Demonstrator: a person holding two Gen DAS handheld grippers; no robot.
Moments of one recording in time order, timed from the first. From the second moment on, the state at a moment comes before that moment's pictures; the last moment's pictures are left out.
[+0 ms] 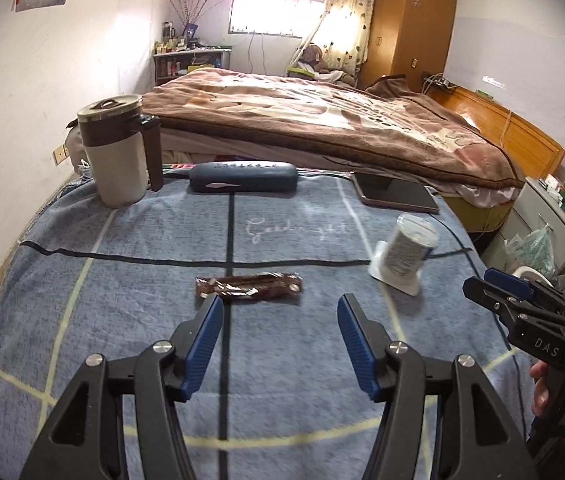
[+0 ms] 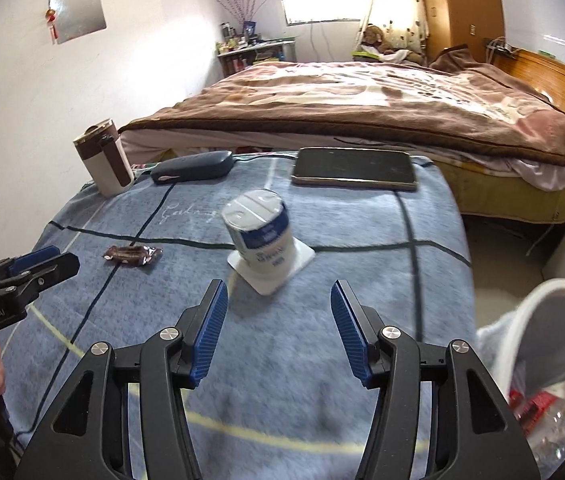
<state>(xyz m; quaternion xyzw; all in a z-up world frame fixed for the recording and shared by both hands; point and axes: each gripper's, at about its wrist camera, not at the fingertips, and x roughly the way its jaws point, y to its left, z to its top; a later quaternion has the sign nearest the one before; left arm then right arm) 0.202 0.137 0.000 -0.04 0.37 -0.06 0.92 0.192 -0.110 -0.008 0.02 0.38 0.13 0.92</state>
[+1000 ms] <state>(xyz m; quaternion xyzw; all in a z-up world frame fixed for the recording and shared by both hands) 0.268 0.142 -0.056 0.01 0.44 -0.15 0.89 0.247 -0.081 -0.028 -0.01 0.39 0.13 0.91</state>
